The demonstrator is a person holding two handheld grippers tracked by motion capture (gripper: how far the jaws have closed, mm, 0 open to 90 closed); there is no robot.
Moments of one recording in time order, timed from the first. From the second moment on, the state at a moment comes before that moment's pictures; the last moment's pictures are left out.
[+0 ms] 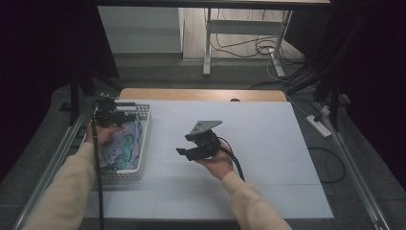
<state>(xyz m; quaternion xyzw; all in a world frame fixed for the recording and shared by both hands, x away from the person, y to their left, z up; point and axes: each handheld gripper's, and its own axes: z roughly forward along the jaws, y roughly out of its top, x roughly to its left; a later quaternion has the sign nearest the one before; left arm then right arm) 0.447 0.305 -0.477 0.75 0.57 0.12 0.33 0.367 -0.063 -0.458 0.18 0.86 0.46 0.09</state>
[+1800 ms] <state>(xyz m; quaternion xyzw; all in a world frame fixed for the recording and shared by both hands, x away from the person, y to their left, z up) 0.453 0.298 -0.482 0.75 0.55 0.12 0.34 0.349 -0.172 -0.471 0.26 0.85 0.45 0.12</state>
